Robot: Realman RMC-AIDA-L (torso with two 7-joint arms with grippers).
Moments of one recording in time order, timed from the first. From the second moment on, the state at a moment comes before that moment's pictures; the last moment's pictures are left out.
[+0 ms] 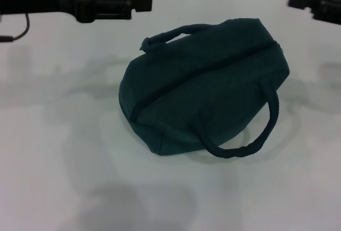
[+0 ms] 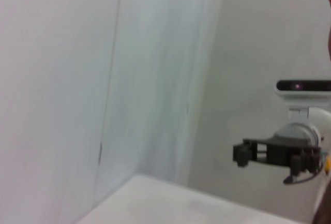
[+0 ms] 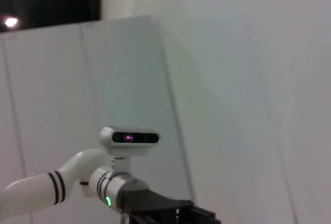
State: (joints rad) left arm -0.59 -2.01 0.74 1.04 1.75 1.78 -1.76; right arm 0.59 1.92 -0.84 -0.70 -1.45 -1.80 1.48
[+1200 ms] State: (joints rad) left arm -0.45 -2.03 0.75 0.73 1.66 1.79 -1.37; right arm 0.67 1.98 -1.01 -0.72 -1.58 -1.66 1.45
